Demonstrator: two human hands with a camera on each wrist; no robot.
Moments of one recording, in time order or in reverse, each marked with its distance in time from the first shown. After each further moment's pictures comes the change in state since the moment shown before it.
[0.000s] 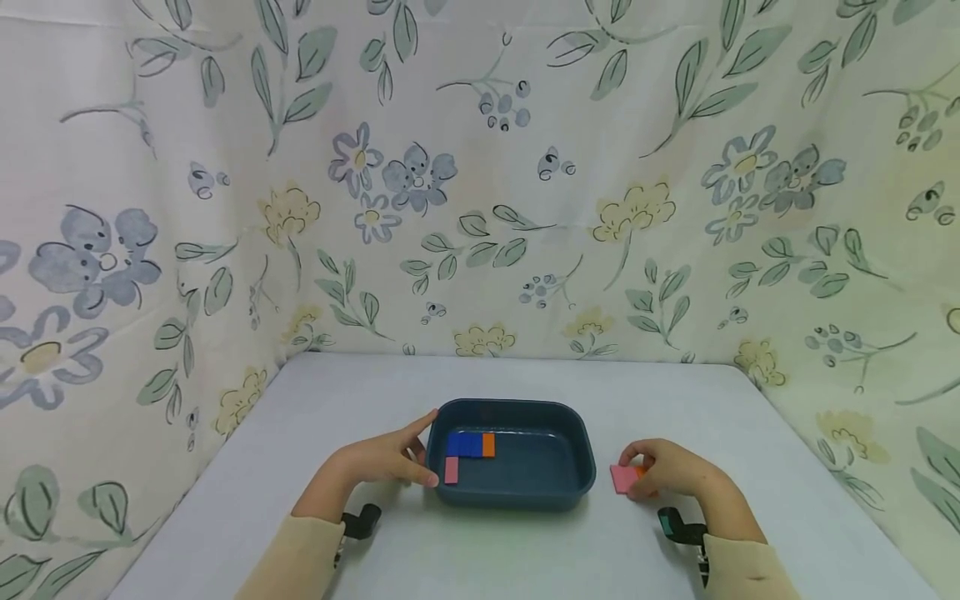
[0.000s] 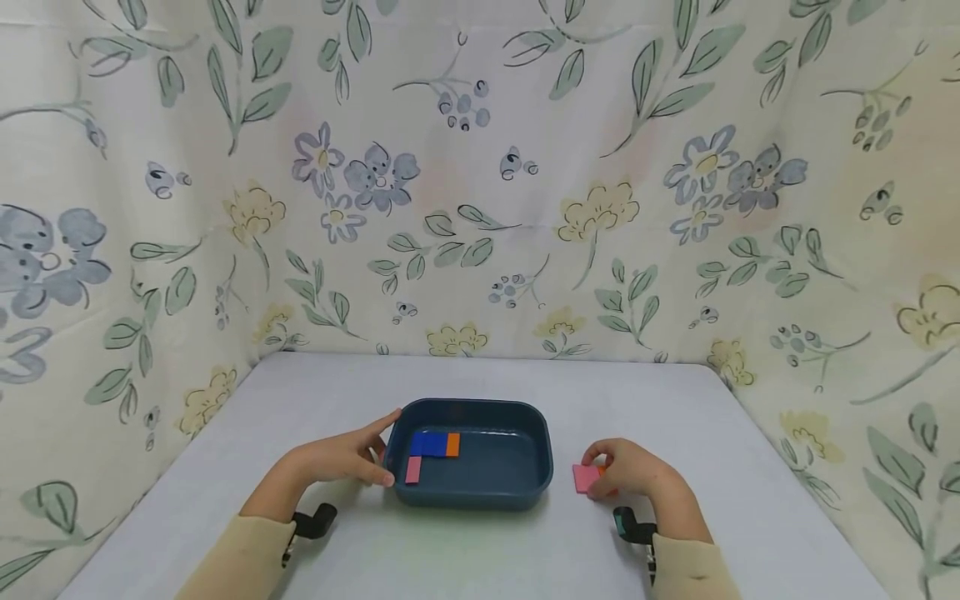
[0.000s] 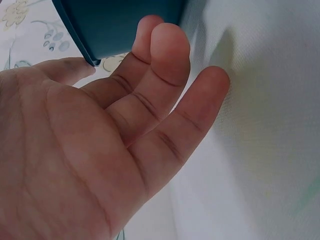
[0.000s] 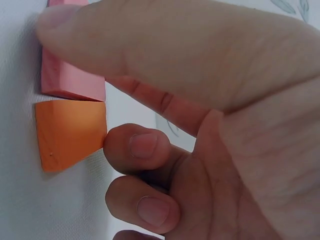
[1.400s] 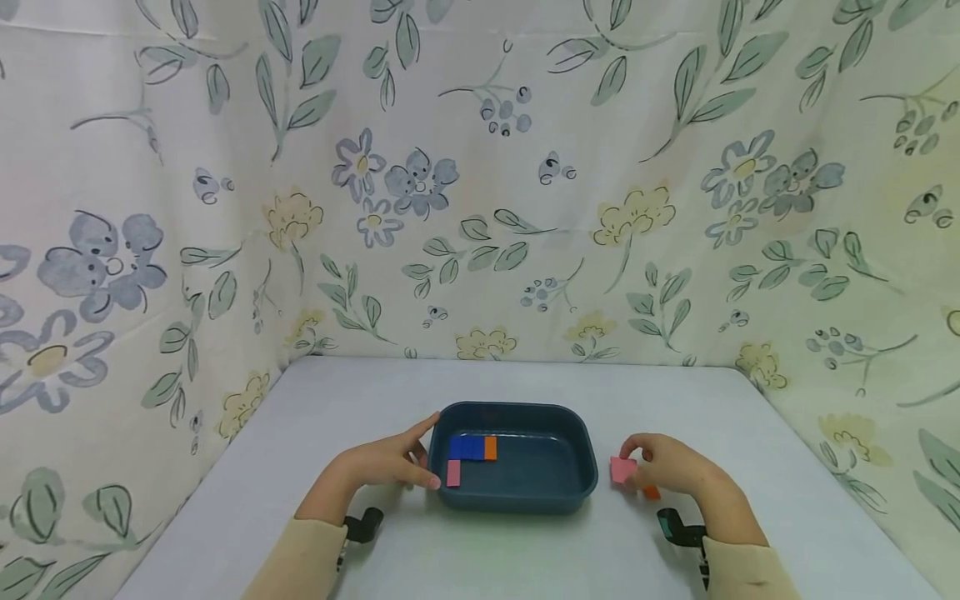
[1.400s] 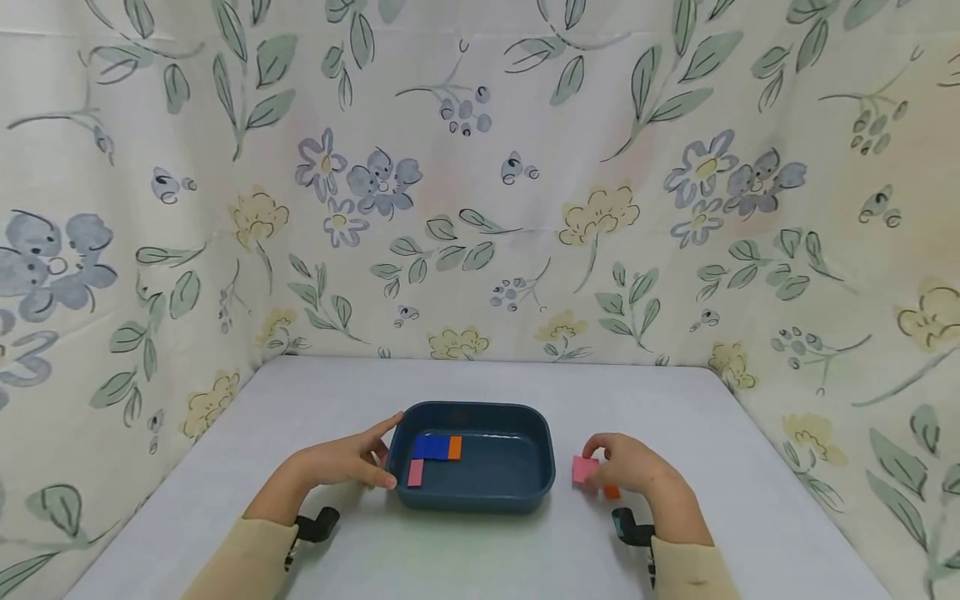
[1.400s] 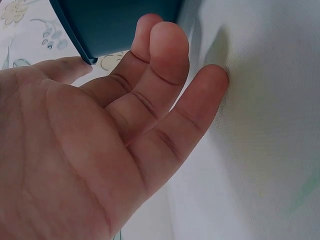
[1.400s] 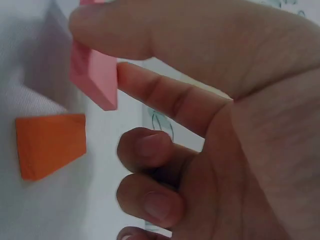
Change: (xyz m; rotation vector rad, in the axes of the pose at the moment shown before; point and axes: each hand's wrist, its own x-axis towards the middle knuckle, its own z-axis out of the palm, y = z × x) left_hand 0.000 -0.004 0.000 -0.031 -0.015 0.023; right_hand -0.001 -0.016 -0.005 -0.110 0.039 0.021
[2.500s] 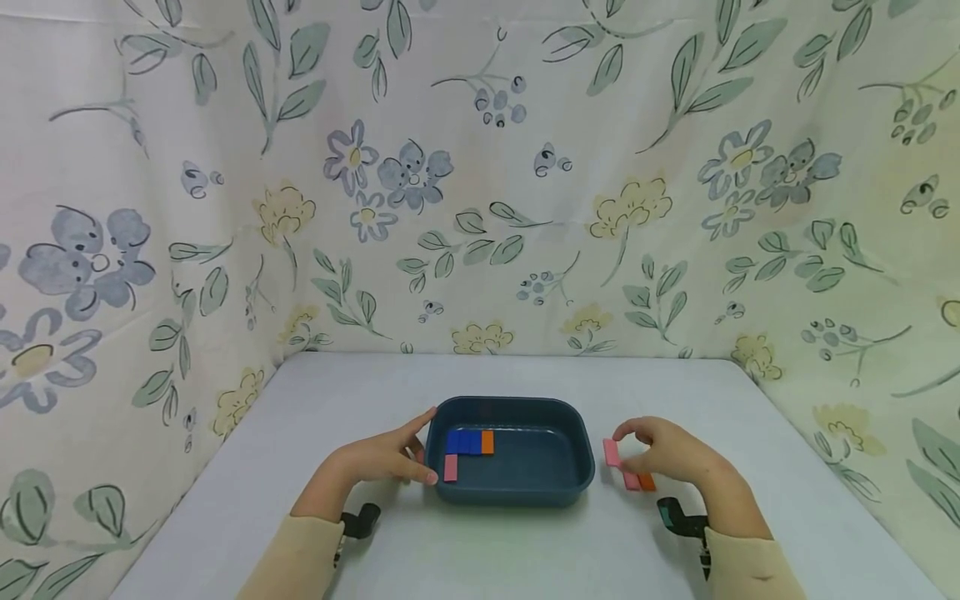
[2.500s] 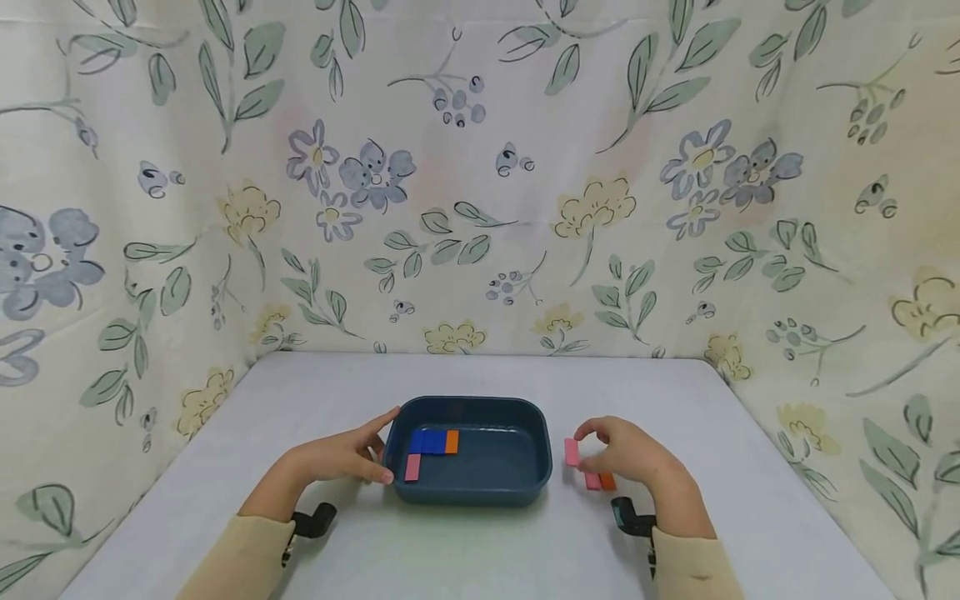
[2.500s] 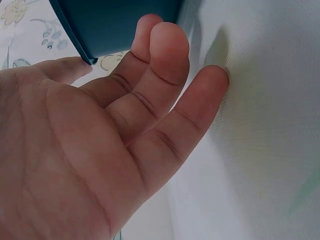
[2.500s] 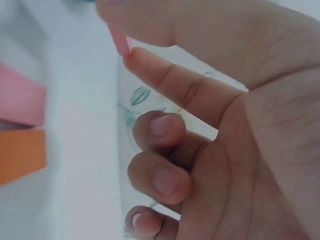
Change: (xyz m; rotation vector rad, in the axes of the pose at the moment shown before) left_hand 0.001 0.002 -0.001 -0.006 -0.001 -0.005; right_hand -0.007 -0.008 -0.009 0.046 0.025 -0.042
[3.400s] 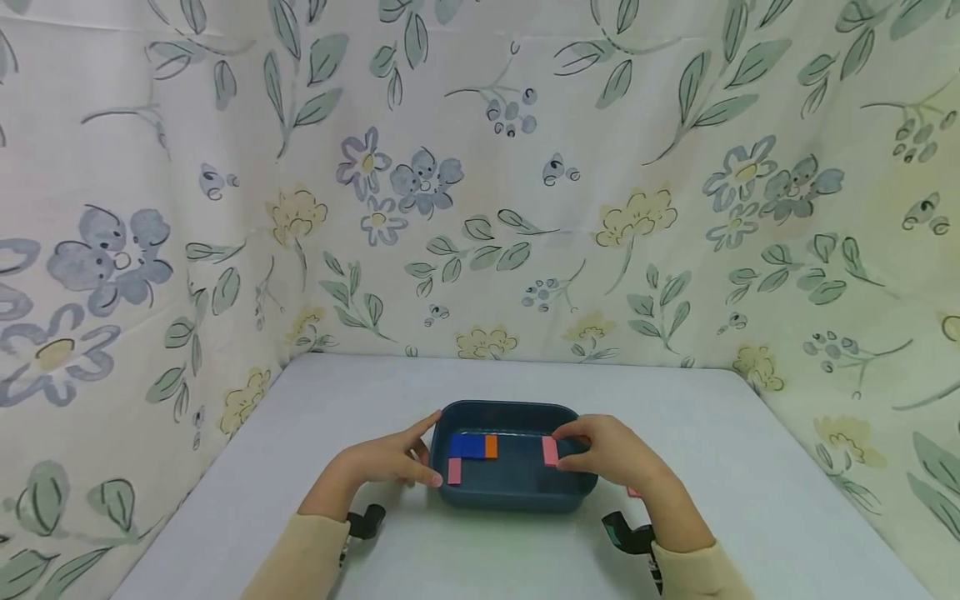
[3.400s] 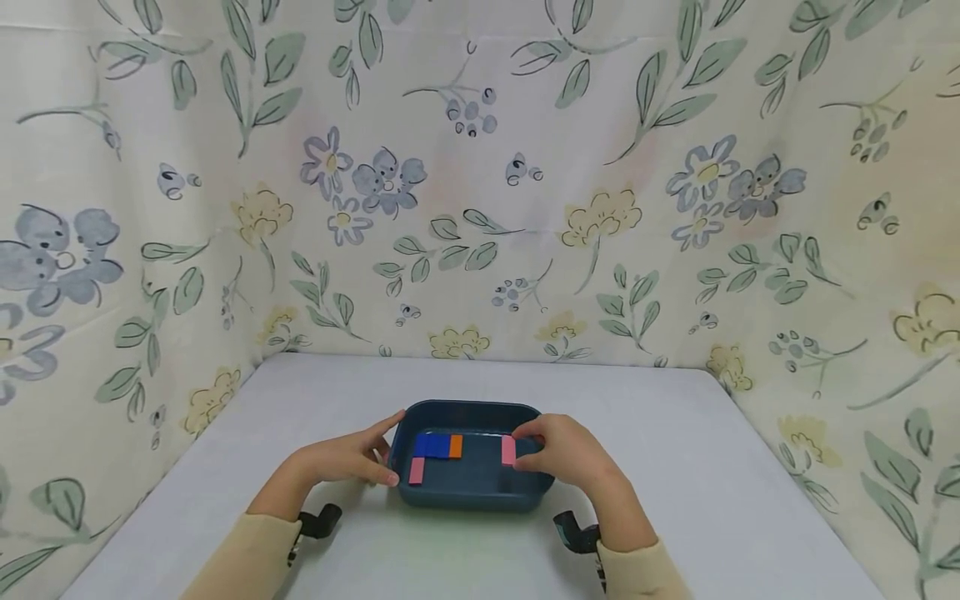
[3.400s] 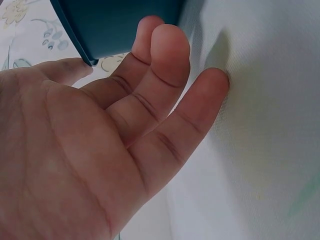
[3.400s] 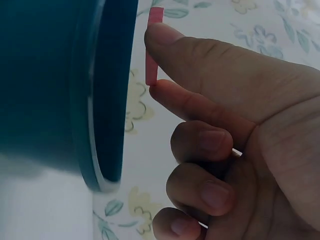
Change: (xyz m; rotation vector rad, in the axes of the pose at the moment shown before) left_hand -0.001 -0.002 0.001 0.014 0.009 -0.002; right_hand 0.001 -0.090 0.036 -0.018 0.061 -0.198
